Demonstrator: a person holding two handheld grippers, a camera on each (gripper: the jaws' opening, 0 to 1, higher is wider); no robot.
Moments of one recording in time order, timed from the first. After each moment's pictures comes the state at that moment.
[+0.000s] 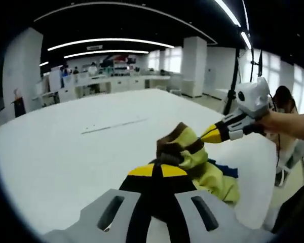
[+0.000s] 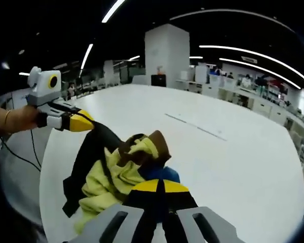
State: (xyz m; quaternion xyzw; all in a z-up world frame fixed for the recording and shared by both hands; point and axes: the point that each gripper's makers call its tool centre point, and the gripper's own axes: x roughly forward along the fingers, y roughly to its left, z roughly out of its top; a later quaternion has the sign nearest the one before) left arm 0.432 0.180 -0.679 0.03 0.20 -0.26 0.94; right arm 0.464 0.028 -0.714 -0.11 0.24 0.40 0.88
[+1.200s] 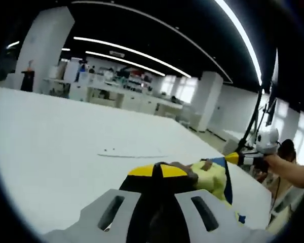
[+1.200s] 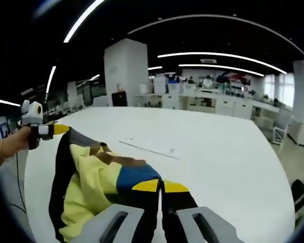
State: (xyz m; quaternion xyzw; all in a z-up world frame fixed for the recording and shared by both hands) left arm 0.544 0.256 -0.646 -0.14 0.14 -0.23 0.95; right arm 0.558 -0.022 -0.679 -0.03 0.22 0.25 0.94
